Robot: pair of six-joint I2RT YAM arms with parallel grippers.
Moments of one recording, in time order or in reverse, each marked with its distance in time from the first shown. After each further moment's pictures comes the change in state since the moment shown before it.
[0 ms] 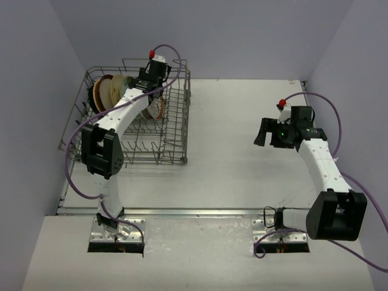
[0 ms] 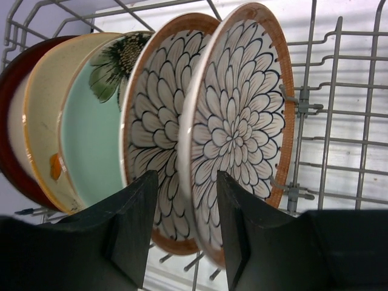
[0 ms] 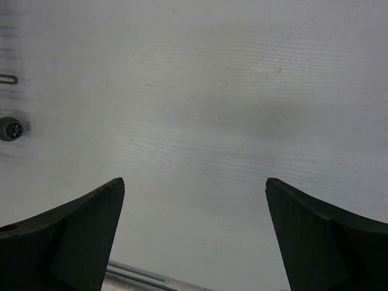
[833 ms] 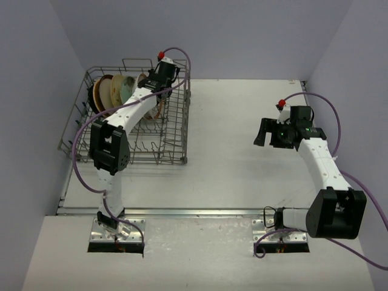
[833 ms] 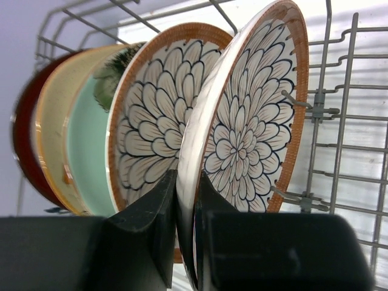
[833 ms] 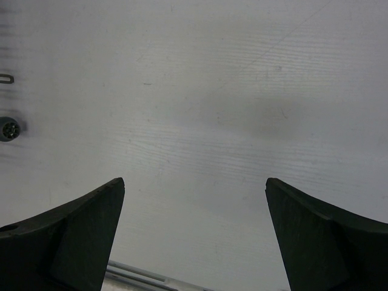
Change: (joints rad) left arm -0.039 0.085 0.077 -0.003 -0.133 0.076; right arm 0.000 0.013 0.001 0.000 0.002 0.000
